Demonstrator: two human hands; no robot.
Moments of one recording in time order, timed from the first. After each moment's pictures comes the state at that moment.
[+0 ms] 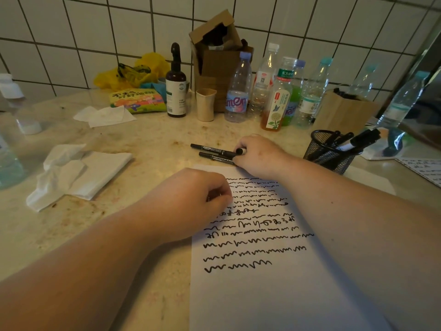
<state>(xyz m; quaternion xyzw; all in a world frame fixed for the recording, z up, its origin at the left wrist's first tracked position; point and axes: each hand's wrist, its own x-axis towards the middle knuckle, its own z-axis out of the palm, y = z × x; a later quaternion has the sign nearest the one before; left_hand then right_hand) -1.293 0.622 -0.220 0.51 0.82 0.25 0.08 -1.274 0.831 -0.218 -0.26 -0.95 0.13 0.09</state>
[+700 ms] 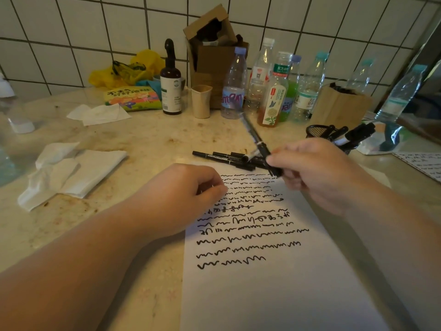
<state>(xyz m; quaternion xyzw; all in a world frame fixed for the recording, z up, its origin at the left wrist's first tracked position) -1.292 0.621 -0.219 0.49 0.82 0.28 0.09 -1.156 0.805 -0.186 -0.23 -0.82 0.50 0.16</state>
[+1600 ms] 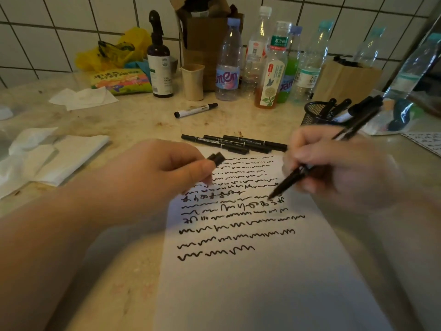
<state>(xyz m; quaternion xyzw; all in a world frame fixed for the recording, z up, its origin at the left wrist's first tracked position) -1.289 0.613 -0.204 0.50 0.79 0.32 0.15 -1.126 0.826 -0.202 0.00 -0.77 0.62 0.14</state>
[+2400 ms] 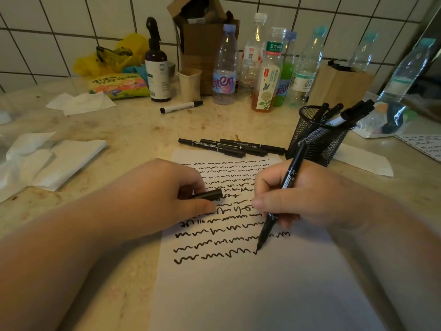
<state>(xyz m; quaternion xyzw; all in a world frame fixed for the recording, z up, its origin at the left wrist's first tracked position) -1.288 0.622 -0.221 0.51 0.84 0.17 0.08 -1.130 0.802 -0.205 -0.05 -0.87 0.49 0.00</state>
